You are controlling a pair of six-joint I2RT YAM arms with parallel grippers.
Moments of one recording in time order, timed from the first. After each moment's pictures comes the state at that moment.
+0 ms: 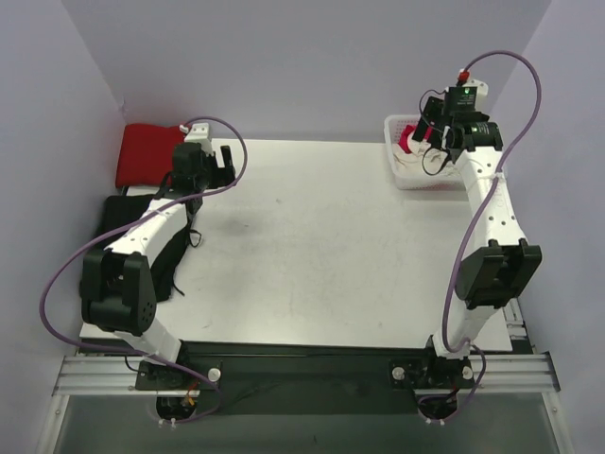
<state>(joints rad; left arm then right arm) -0.17 1.62 1.19 0.02 -0.05 -0.20 0.03 1.77 1.90 -0.77 0.29 0.29</state>
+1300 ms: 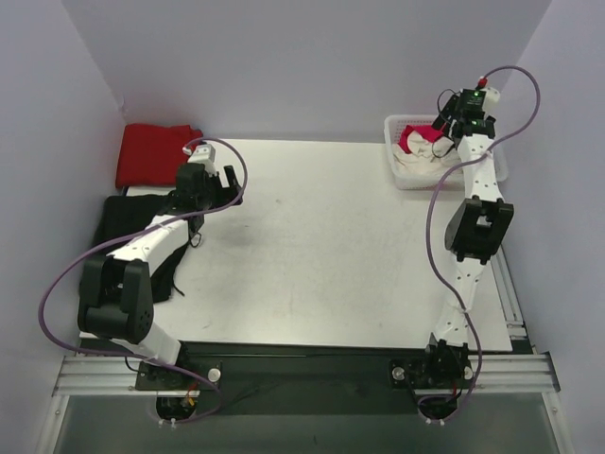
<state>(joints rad) -0.18 1.57 1.00 0.09 0.04 -0.31 -0.15 2.38 2.37 -0.58 0.24 0.37</state>
